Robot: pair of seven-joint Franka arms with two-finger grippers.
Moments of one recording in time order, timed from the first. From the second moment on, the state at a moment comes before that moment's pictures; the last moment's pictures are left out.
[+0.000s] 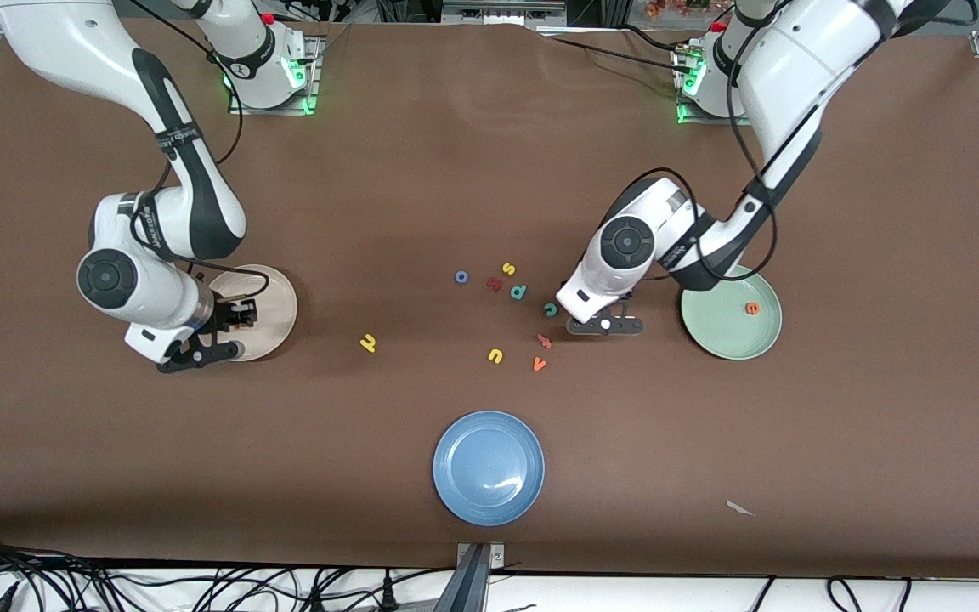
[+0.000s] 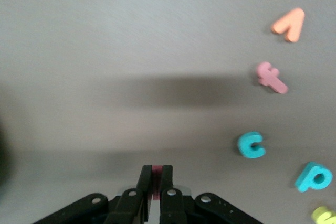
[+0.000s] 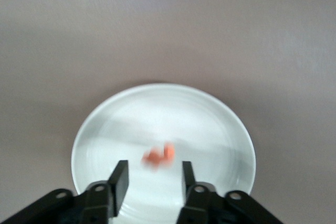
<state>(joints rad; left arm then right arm) -0.01 0.63 -0.57 -1.77 0.36 2.14 -0.71 0.08 0.44 0.03 -1.91 -0.05 2.23 -0.11</state>
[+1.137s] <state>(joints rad) 0.39 0.72 -0.56 -1.72 0.30 1.90 -0.07 0.24 0.49 0.10 -1.81 0.02 2.24 0.17</state>
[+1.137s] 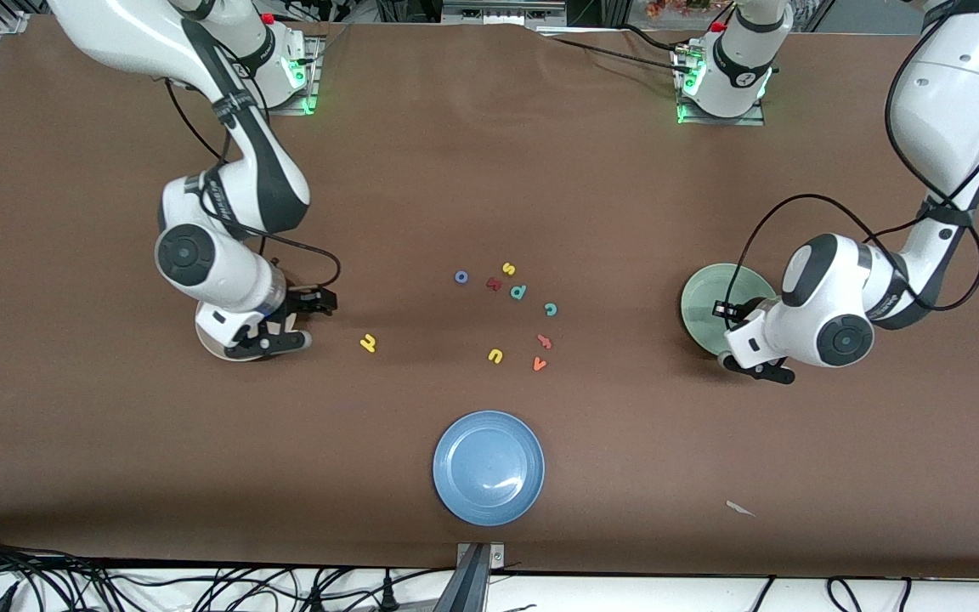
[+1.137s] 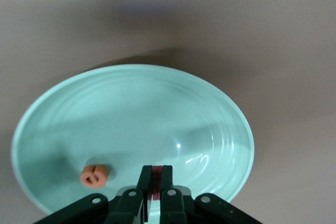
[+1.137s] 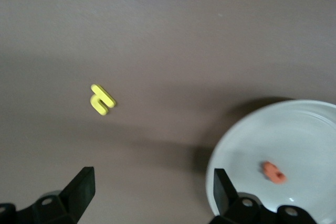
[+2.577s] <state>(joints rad) 0.06 0.72 -0.67 -1.72 0.24 2.23 -1.01 0.33 0.68 0.11 -1.78 -0.09 2.49 0.38</state>
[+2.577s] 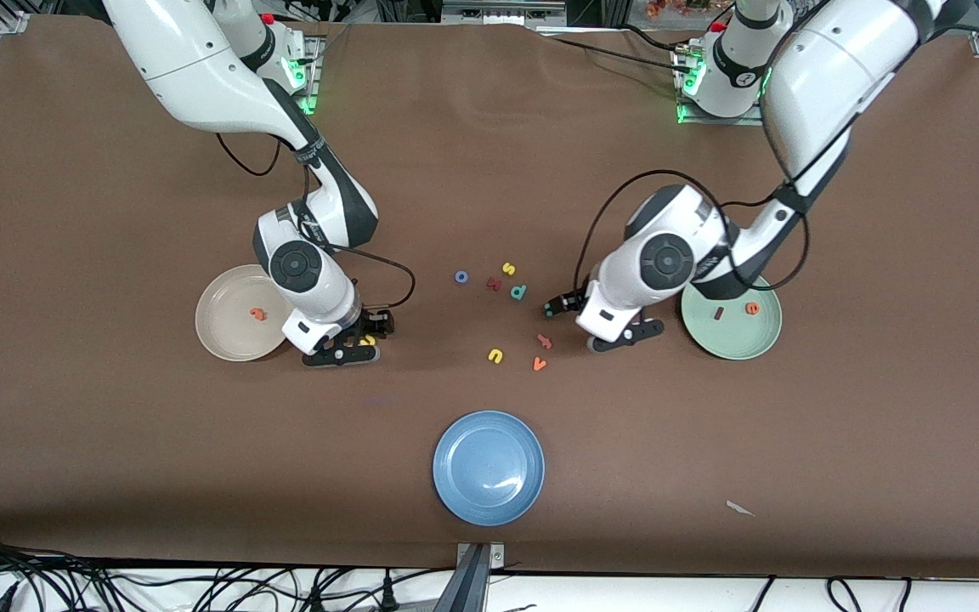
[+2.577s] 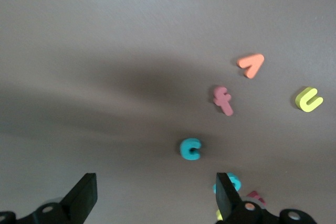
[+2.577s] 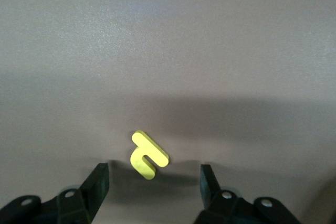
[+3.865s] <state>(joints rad) -0.14 0.79 -0.50 -1.72 0.26 2.40 -1.13 0.34 0.69 0.11 -1.78 -0.10 2.51 0.39</state>
